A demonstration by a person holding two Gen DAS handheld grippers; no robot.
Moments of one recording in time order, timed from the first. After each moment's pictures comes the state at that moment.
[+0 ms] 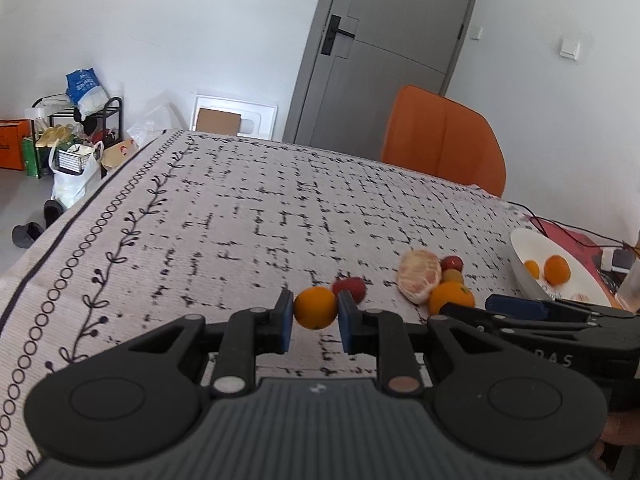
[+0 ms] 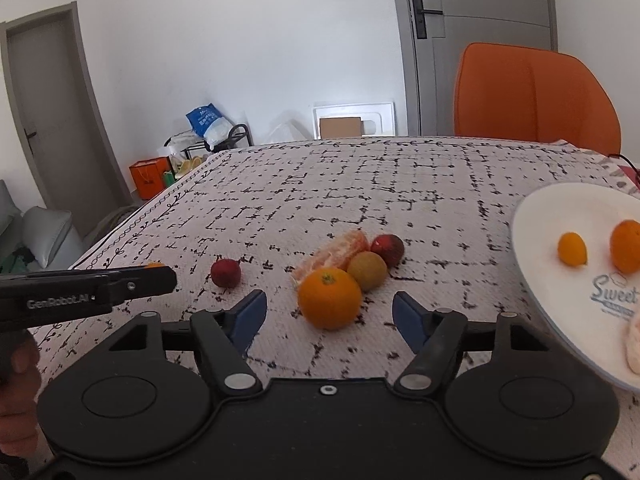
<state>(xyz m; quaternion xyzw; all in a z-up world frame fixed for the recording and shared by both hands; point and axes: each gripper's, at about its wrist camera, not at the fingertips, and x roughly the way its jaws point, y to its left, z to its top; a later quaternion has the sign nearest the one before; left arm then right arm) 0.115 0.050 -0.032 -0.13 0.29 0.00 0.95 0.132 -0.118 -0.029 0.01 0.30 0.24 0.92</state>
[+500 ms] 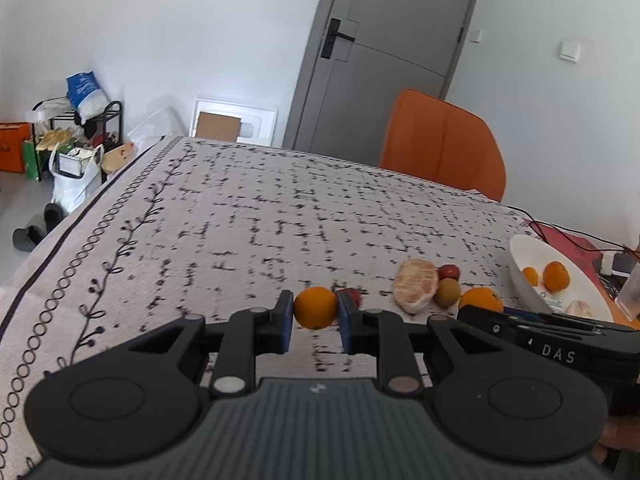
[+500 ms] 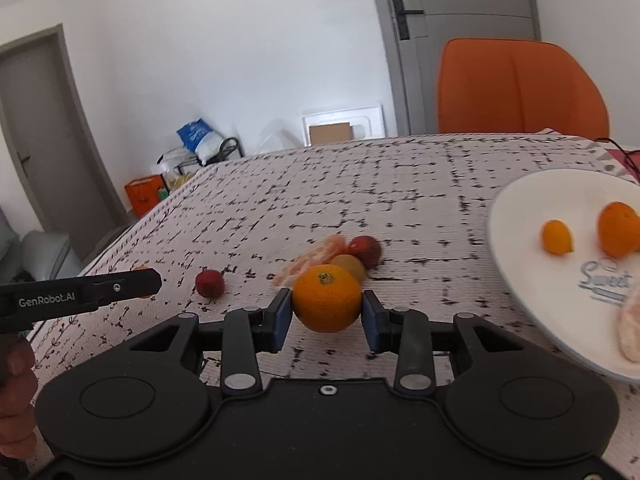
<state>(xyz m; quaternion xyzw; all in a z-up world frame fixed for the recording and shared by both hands) 0.119 0.043 -0.025 -0.12 0.28 0.00 0.95 0.127 -0.145 -0.029 0.05 0.29 0.23 0.93</state>
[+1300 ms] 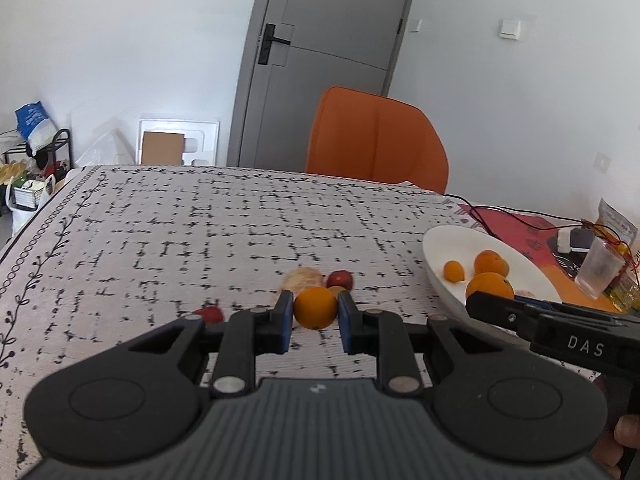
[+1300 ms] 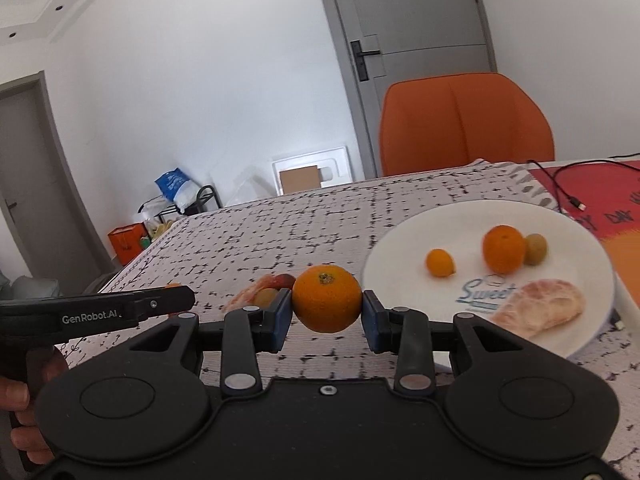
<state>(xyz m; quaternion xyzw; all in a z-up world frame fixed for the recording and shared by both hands) 0.130 -0.035 -0.009 -0.09 0.27 -0.06 0.96 0.102 -0.218 -0.006 0.09 0.24 0.19 0.95</state>
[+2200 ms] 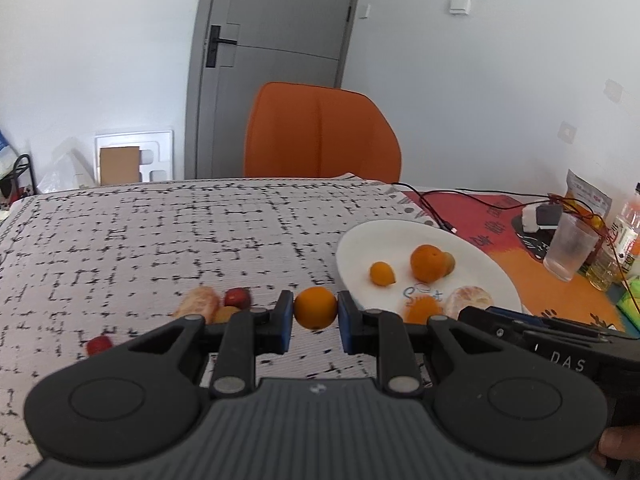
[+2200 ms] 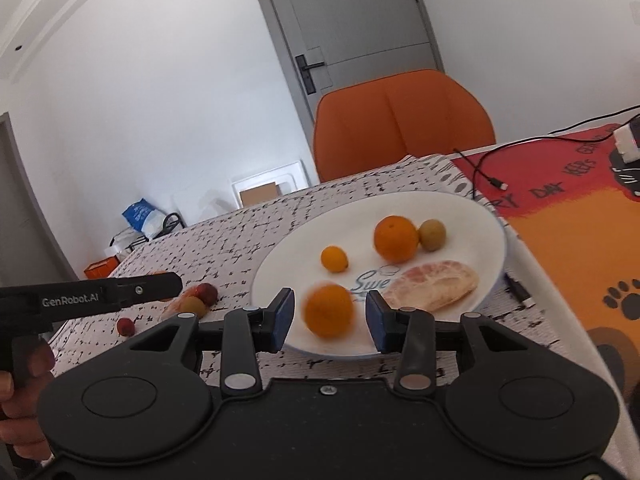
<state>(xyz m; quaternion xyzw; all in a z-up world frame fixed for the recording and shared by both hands) 0.154 -0.112 -0.003 -0.05 0.27 -0.12 0.95 0.096 -0.295 -0.025 0.14 0.24 0.14 0.95</state>
